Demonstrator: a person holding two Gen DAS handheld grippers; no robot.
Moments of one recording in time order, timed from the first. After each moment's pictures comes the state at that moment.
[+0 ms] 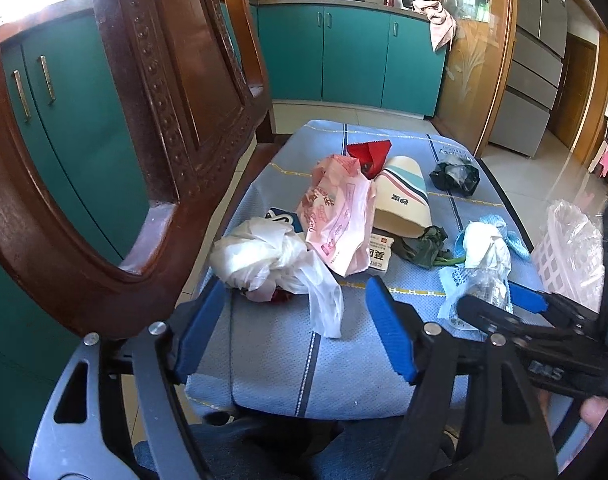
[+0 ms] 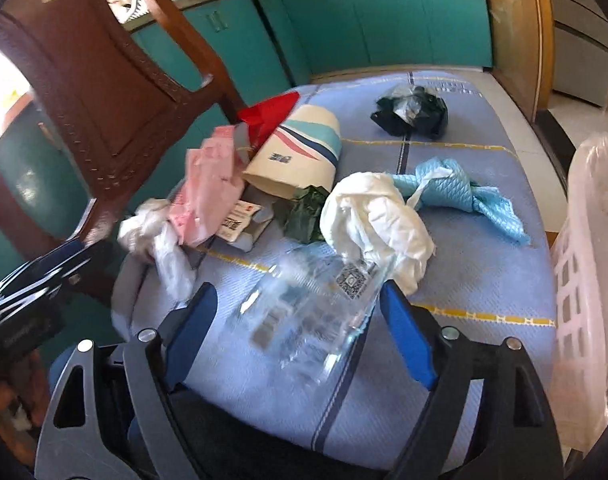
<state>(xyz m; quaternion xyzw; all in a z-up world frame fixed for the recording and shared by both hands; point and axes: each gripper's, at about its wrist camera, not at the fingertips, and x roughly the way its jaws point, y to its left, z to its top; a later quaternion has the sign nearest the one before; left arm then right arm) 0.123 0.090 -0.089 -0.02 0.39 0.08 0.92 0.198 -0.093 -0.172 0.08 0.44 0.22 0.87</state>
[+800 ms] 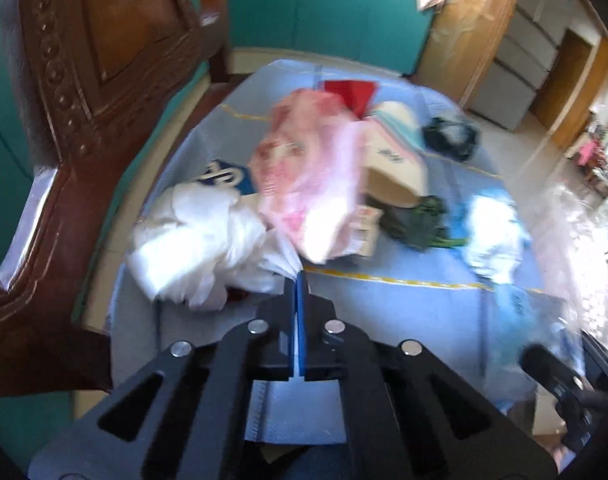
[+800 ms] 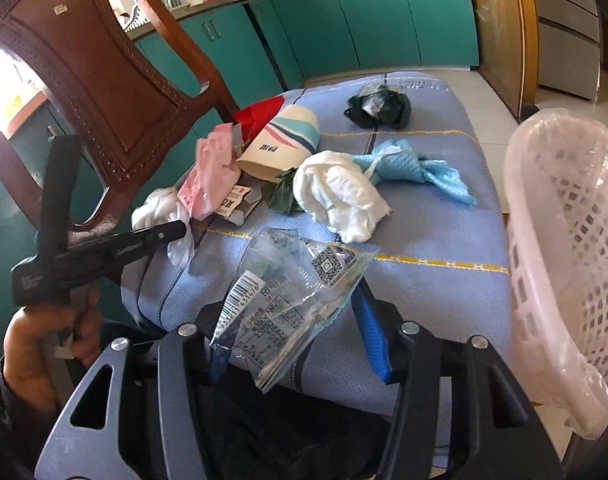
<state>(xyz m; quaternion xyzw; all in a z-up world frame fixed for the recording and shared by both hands) 0.172 0.086 -0.131 -0.07 0.47 -0.01 0.88 0.152 -0.132 -0.158 0.09 0.43 0.21 0.87</state>
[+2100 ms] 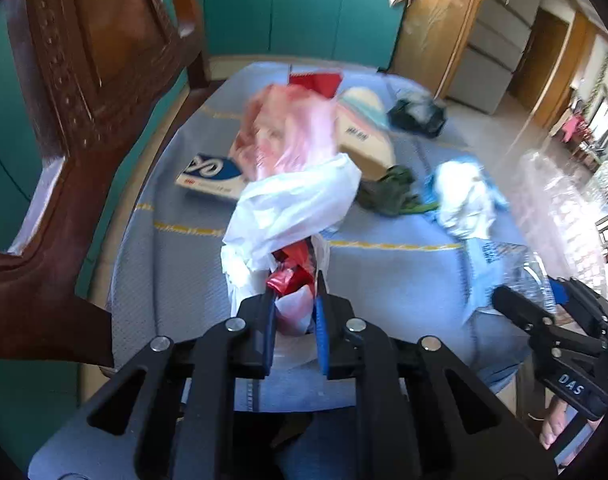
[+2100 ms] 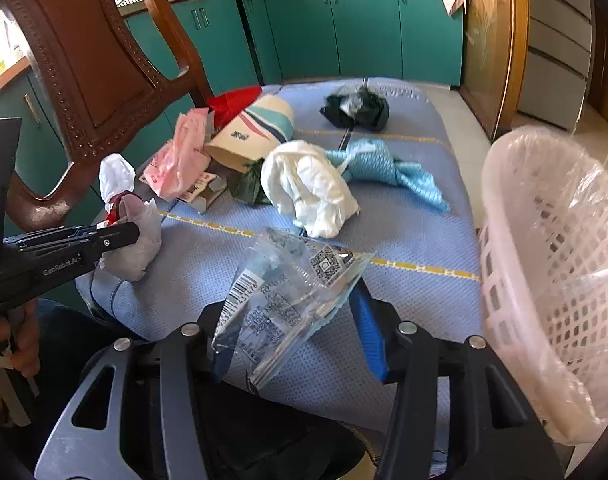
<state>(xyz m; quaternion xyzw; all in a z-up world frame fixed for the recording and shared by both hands) 0.151 0.077 -0.128 -0.04 0.46 -0.03 0.89 0.147 -0.125 -0.165 0.02 0.42 0.16 0.89</state>
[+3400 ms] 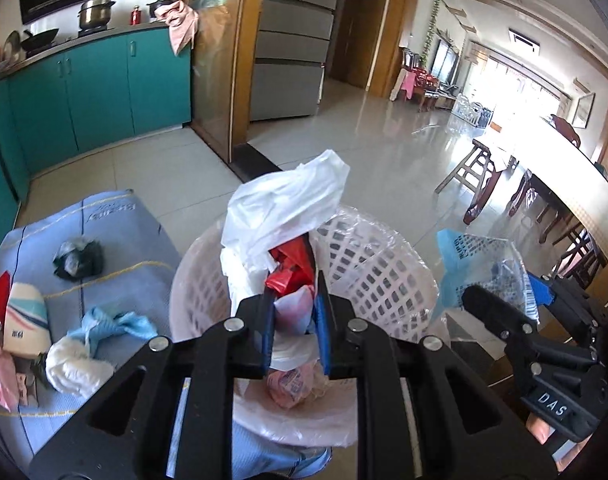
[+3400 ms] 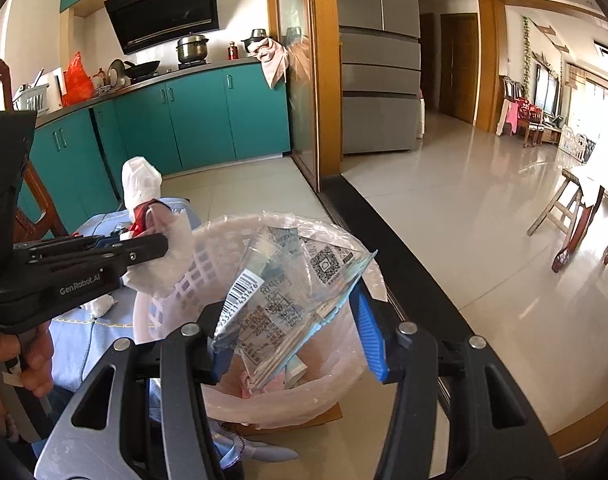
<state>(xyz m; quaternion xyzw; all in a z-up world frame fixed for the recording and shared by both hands) 0.170 -0.233 -0.051 0.05 0.35 -0.32 0.88 0.057 -0.350 -0.081 0.06 0.29 -0.11 0.95</state>
